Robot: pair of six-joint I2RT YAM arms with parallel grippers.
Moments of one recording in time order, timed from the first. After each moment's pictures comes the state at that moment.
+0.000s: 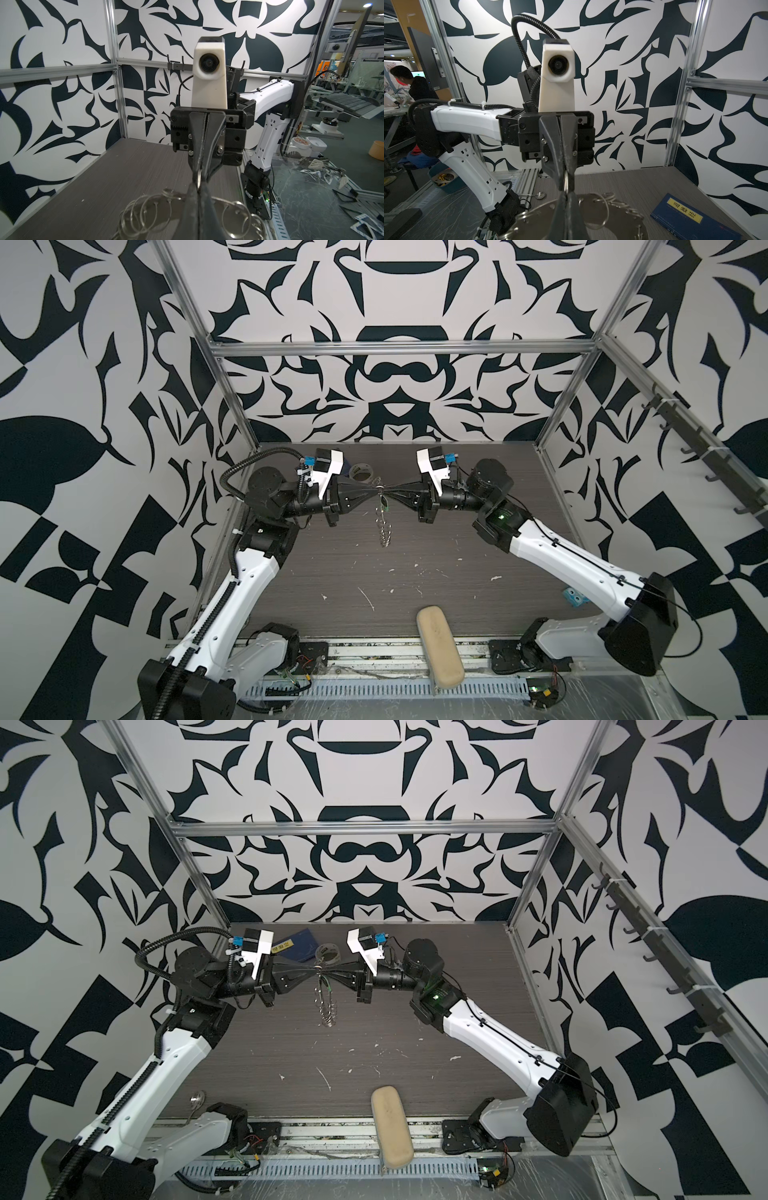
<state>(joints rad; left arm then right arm) -0.30 1.04 0.96 0.33 1.19 -0.28 0.71 1.34 1.14 0.38 -0.86 0.18</state>
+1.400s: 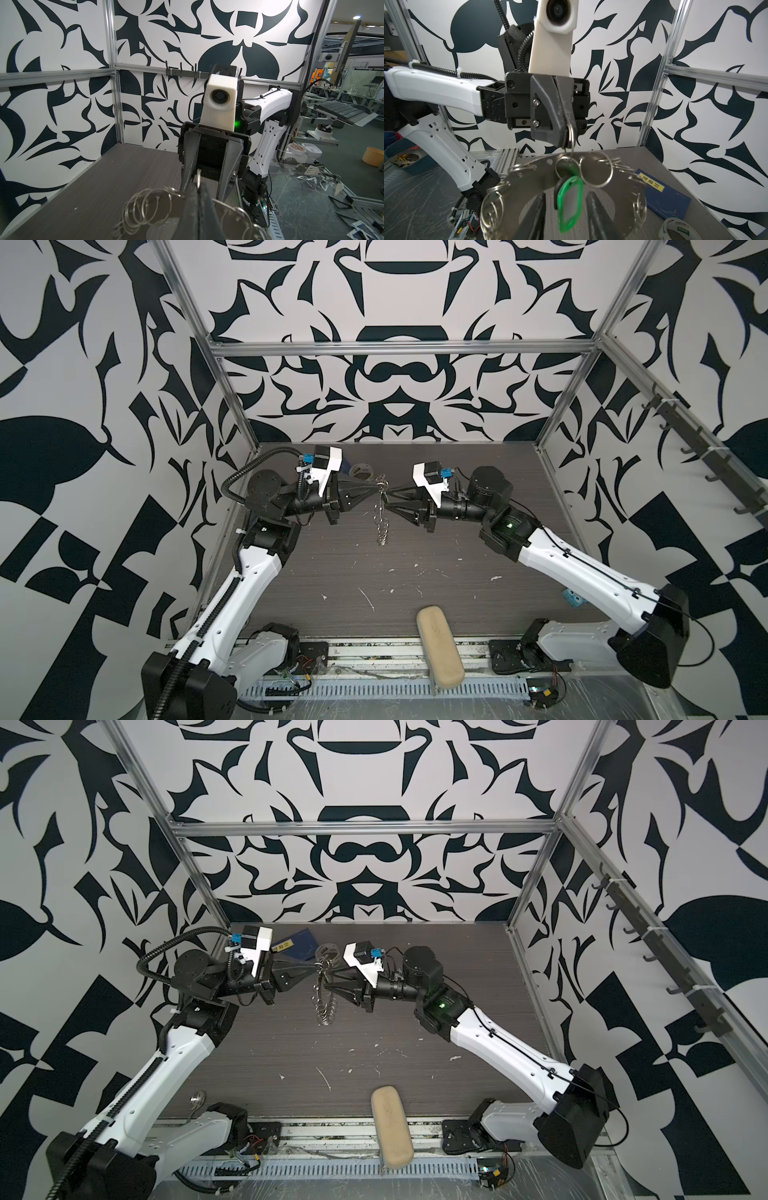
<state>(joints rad) -0.30 1.06 0.94 0.47 1.19 -0.40 0.74 1.27 1.10 0.17 -0.71 -0.03</state>
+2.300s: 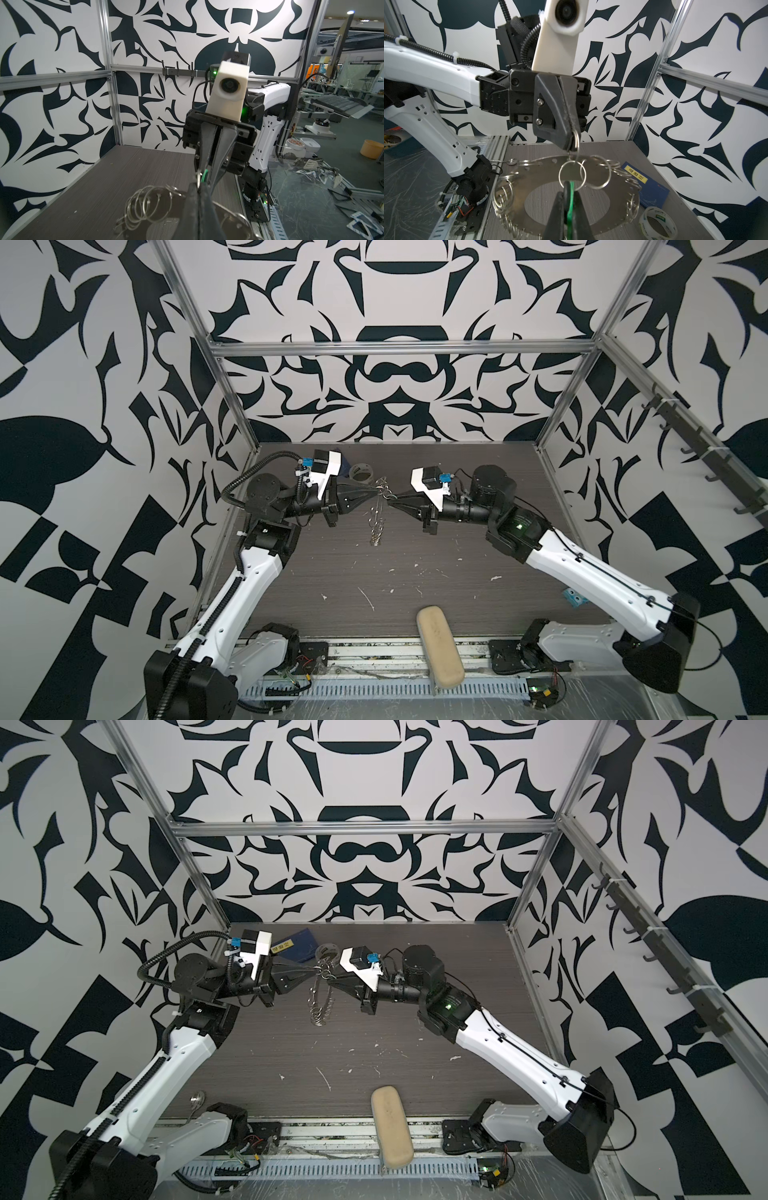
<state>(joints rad) -0.28 1.05 0.89 0.55 1.24 -0.38 0.76 1.21 1.18 -0.05 -0.63 -0.20</state>
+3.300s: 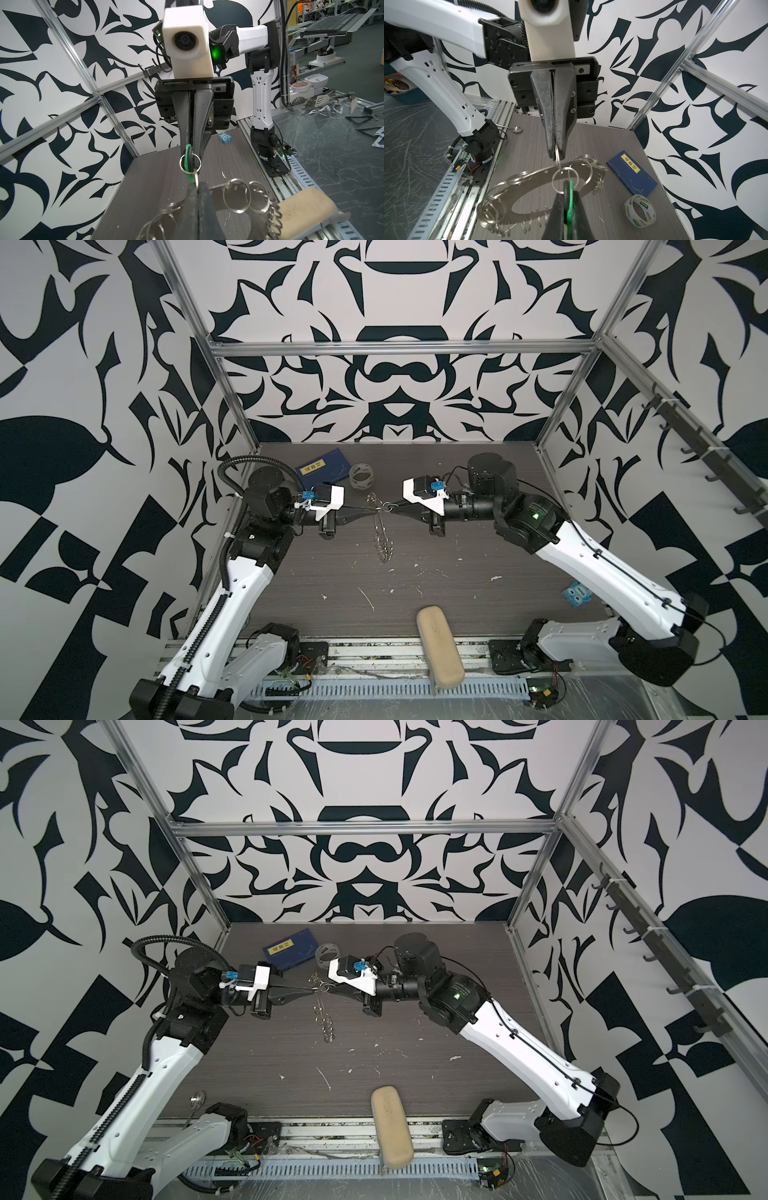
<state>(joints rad) -0.28 0.98 0.99 0.02 1.34 0.33 0.79 1.26 1.42 -0.45 -0.61 -0.46</state>
